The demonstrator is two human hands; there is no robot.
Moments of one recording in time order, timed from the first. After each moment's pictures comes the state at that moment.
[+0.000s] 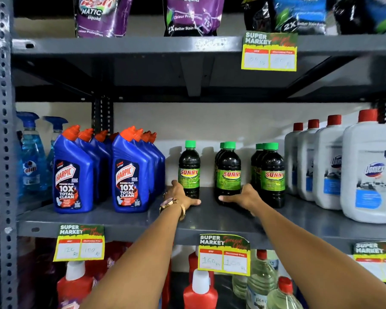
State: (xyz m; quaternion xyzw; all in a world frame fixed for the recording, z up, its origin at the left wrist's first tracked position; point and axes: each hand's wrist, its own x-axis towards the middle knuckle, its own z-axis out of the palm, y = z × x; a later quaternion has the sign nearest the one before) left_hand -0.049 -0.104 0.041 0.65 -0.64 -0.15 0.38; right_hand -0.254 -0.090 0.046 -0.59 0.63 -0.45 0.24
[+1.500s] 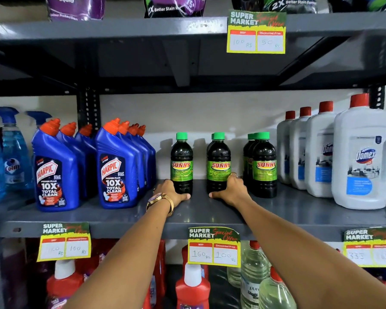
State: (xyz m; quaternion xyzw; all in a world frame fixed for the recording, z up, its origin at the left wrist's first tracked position) left_hand -0.046 -0.115 0.032 0.64 -0.66 -0.14 0.36; right_hand -0.239 -0.085 0.042 -0.63 0.67 -0.39 0.09
